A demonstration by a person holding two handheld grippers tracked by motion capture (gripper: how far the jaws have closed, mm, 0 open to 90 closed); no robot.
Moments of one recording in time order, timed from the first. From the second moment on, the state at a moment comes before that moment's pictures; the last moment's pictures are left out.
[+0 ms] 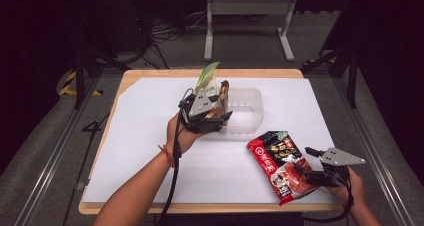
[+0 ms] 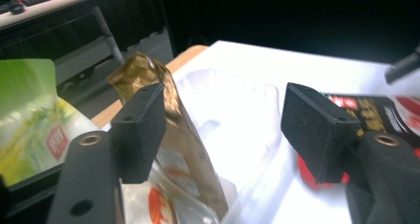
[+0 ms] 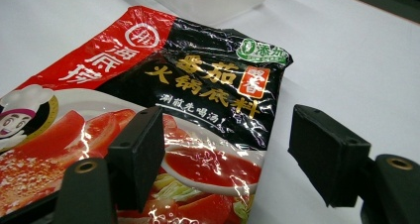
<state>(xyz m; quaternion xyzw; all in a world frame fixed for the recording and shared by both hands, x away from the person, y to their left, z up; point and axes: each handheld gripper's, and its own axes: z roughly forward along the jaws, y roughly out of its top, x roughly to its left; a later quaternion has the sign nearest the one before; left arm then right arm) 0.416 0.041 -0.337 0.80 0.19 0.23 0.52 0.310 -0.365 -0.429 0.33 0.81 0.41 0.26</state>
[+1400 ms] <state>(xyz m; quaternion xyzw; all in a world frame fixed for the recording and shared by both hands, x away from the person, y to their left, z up) 0.343 0.161 -0.434 0.84 0.26 0.18 0.44 0.314 -0.391 -0.437 0.41 0.82 0.33 0.22</state>
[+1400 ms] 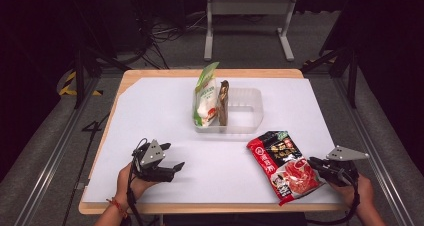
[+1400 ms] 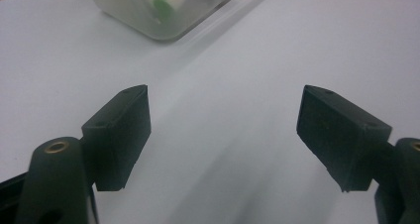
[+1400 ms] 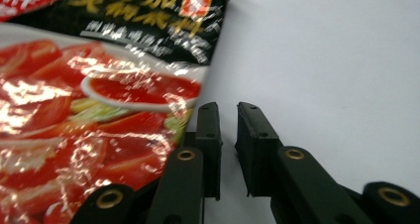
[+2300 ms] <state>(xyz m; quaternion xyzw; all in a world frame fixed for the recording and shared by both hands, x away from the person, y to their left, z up) 0.349 0.160 -0.437 0.84 0.26 0.16 0.44 0.295 -0.342 -0.437 0.27 0.89 0.36 0.09</state>
